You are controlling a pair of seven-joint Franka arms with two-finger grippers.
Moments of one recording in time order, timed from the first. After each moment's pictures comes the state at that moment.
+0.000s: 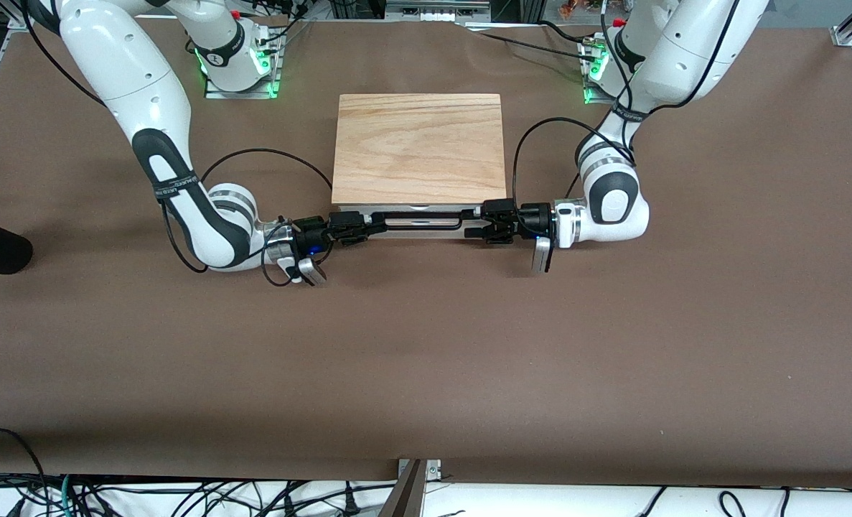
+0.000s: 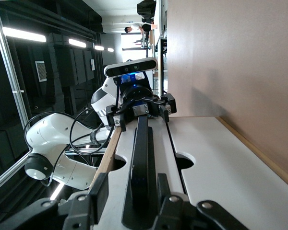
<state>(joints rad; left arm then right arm) -0.21 0.57 -0.16 -2.08 -1.79 1.92 1.27 0.09 0.74 0.23 -1.87 1.54 1.72 -1.00</state>
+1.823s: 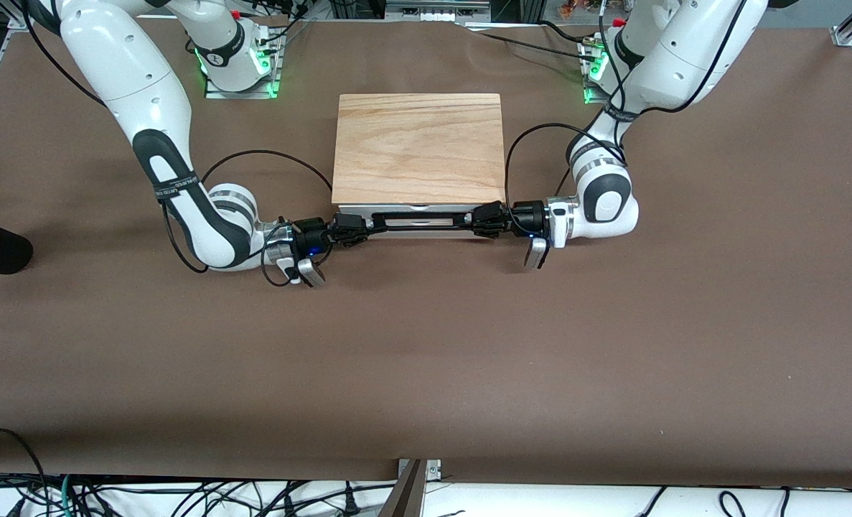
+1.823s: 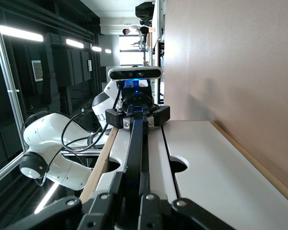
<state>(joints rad) -0.18 0.60 -0.21 -2.09 -1.87 1.90 1.21 0.09 0.75 0.23 -1.86 1.53 1.75 -1.02</state>
